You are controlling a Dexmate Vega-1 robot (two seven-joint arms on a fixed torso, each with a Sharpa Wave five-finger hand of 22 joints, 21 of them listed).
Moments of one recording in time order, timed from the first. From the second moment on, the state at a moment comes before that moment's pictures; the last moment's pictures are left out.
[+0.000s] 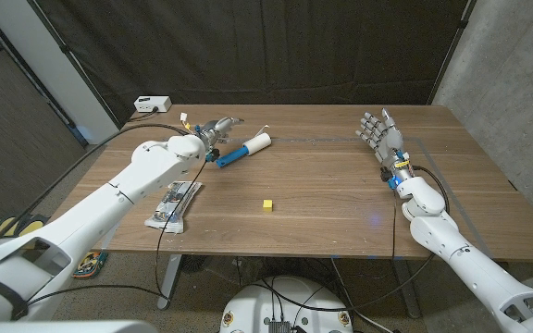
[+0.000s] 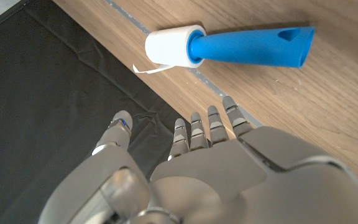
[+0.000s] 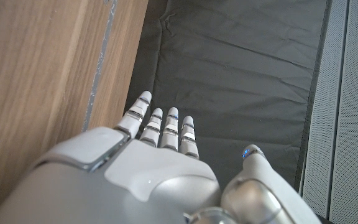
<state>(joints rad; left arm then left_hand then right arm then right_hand) 0.64 0.73 0.55 -1.82 -0.42 0.67 0.23 0.33 0.04 0.61 -0.16 0.17 0.11 -0.01 0.22 0.19 0.10 0.06 0.27 0.22 0.09 0.09 0.22 0.18 -0.05 0.18 0.59 0.18 -0.92 -0.51 -0.30 -1.25 0.71 0.52 0.16 0.07 0.00 0.32 -0.03 0.22 0.16 0.01 0.19 0.18 0.20 0.07 0.20 0.19 0.09 0.07 0.19 0.18 0.24 0.11 0.20 0.17</state>
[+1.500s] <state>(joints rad) 0.19 0.69 1.08 -1.79 -0.12 1.26 0.08 0.52 0.01 0.54 -0.15 0.17 0.29 -0.03 0.24 0.19 0.28 -0.01 0.34 0.24 0.30 -0.01 0.30 0.22 0.12 0.14 0.61 0.19 -0.90 -0.48 -0.30 -1.18 0.73 0.56 0.20 0.07 0.01 0.32 -0.03 0.22 0.17 0.01 0.19 0.18 0.21 0.08 0.20 0.19 0.10 0.08 0.19 0.18 0.24 0.11 0.20 0.17</state>
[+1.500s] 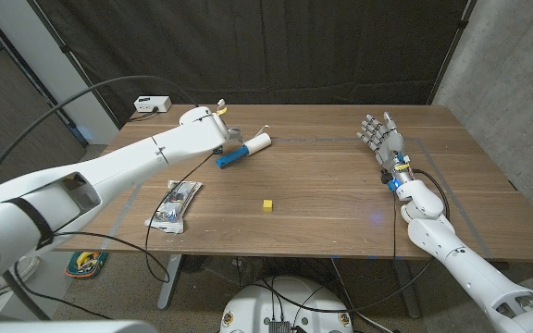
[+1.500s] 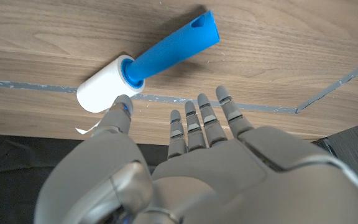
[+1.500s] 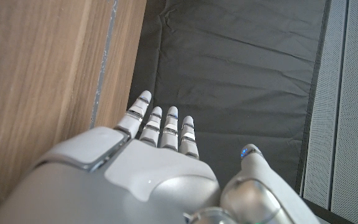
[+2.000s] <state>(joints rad) 0.06 0.65 1.25 -1.73 -0.06 1.32 0.00 0.61 0.01 0.51 -0.17 0.17 0.40 -0.05 0.26 0.19 0.38 -0.06 0.37 0.24 0.40 -0.04 0.34 0.21 0.18 0.13 0.62 0.19 -0.90 -0.47 -0.30 -1.16 0.73 0.57 0.21 0.07 0.01 0.32 -0.03 0.22 0.17 0.01 0.19 0.18 0.22 0.08 0.20 0.19 0.11 0.09 0.20 0.18 0.25 0.11 0.20 0.17</state>
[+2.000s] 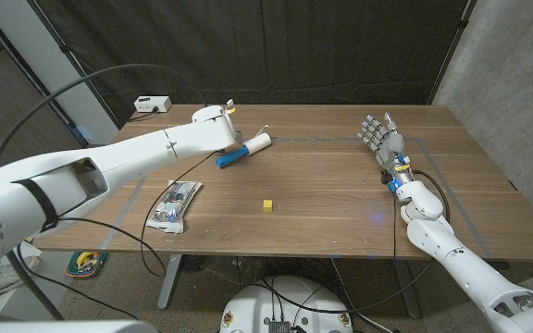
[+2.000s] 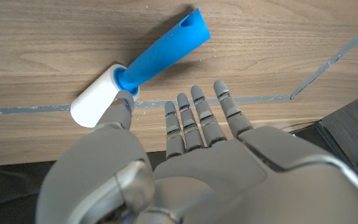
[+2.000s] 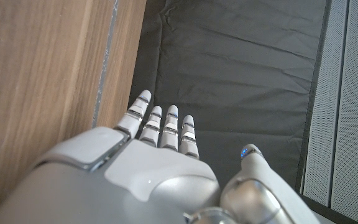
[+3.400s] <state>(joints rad) -0.22 0.45 1.66 -1.42 -0.02 1.29 -0.29 0.73 0.08 0.49 -0.18 0.18 0.46 -0.08 0.24 0.19 0.44 -0.09 0.36 0.24 0.44 -0.04 0.36 0.21 0.22 0.12 0.62 0.19 -0.88 -0.44 -0.29 -1.09 0.74 0.61 0.23 0.05 0.03 0.31 -0.02 0.22 0.19 -0.01 0.20 0.18 0.24 0.09 0.20 0.19 0.12 0.09 0.20 0.19 0.26 0.12 0.20 0.17</state>
